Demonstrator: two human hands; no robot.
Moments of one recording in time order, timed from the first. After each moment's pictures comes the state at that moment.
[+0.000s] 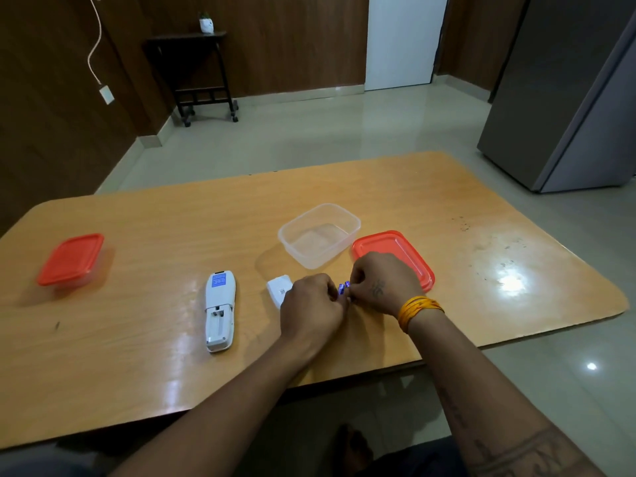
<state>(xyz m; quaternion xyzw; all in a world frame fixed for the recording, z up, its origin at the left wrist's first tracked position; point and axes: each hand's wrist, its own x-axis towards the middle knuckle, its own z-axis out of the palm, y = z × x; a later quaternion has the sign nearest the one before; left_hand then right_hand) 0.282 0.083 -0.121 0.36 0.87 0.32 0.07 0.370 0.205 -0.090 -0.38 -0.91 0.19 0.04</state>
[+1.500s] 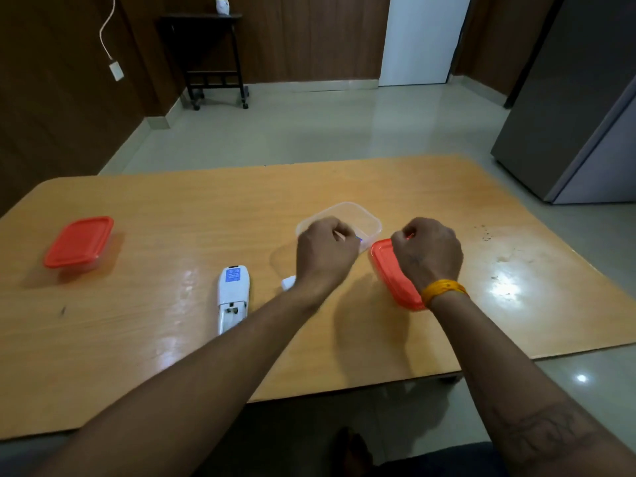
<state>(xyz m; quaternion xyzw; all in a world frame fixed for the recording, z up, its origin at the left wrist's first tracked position) 0.243 0.116 -0.060 0.30 0.81 0.49 0.13 0.349 0.247 -0.084 -0.50 -0.80 0.15 0.30</state>
